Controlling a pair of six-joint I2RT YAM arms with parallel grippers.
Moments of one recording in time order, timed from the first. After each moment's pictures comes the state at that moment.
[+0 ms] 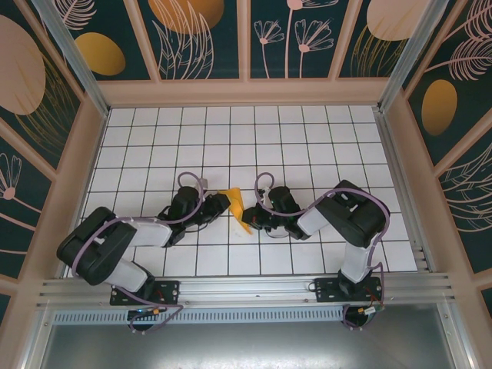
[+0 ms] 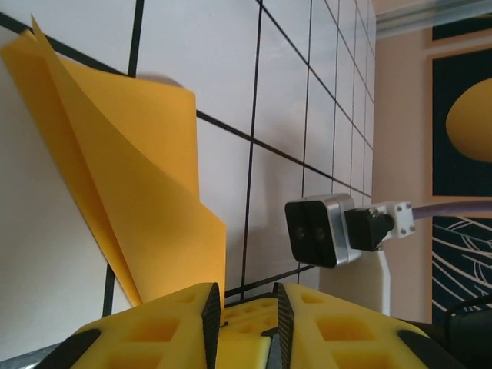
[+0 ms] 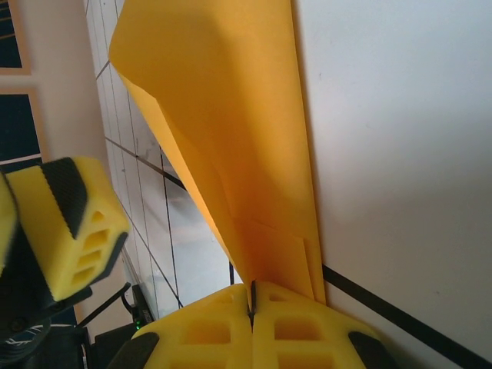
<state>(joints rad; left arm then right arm) -0.61 1.51 0.35 0.67 0.31 -1.18 0.77 1.83 0.51 0.75 -0.52 1.15</state>
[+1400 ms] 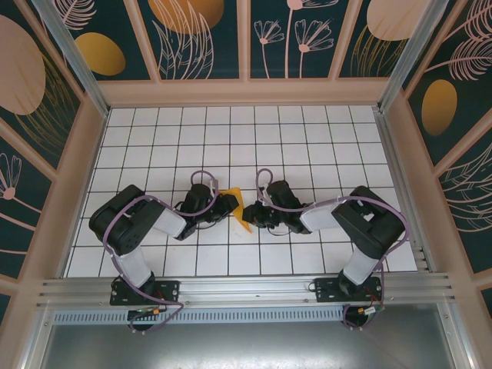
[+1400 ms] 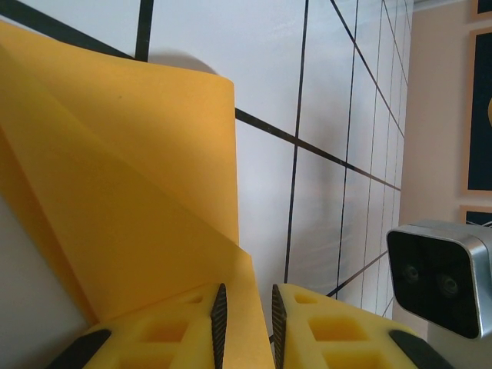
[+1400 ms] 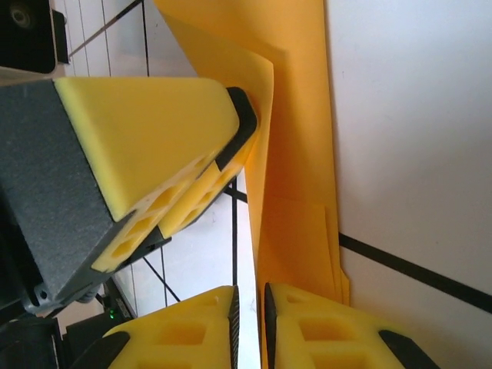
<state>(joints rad) -0.63 1.78 0.45 0.78 0.34 -1.17 0.77 1.69 0.57 0.41 -0.50 1.01</state>
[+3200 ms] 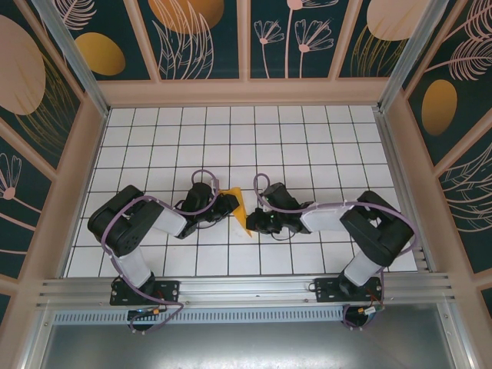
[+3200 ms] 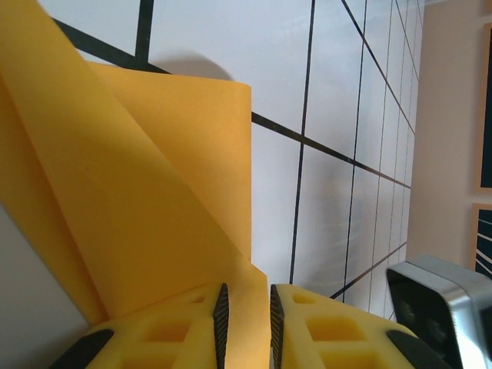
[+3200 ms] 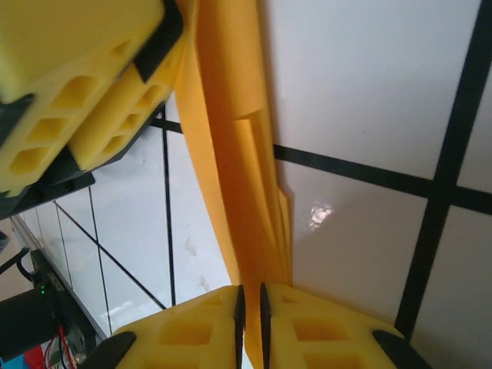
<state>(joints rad) -0.63 1.76 0.47 0.72 0.33 -1.16 0.81 1.61 0.61 0.12 -0.43 0.89</state>
